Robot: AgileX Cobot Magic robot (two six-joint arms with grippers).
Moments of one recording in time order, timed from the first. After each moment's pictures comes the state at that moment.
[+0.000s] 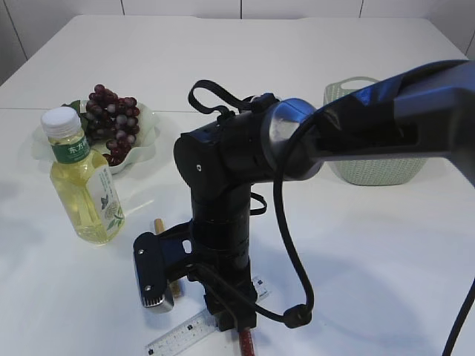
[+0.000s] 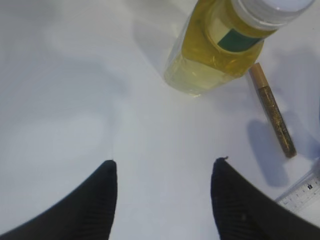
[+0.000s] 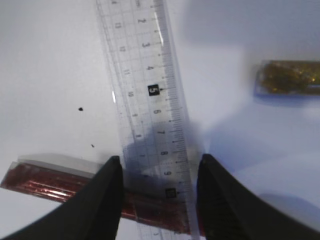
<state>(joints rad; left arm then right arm) -0.12 1.25 -0.94 -0.10 0.87 -0.10 0.78 2.18 -1.53 0.13 1.05 -1.20</state>
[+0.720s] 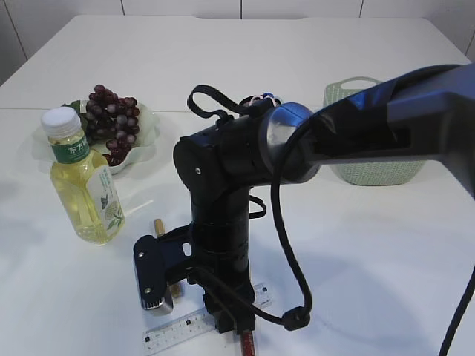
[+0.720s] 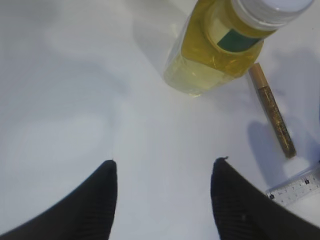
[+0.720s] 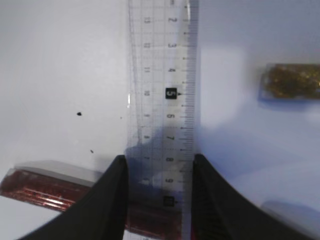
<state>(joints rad) -0.12 1.25 -0.94 -0.10 0.87 -0.10 0.78 2.19 -1.53 0.13 1.05 -1.20</state>
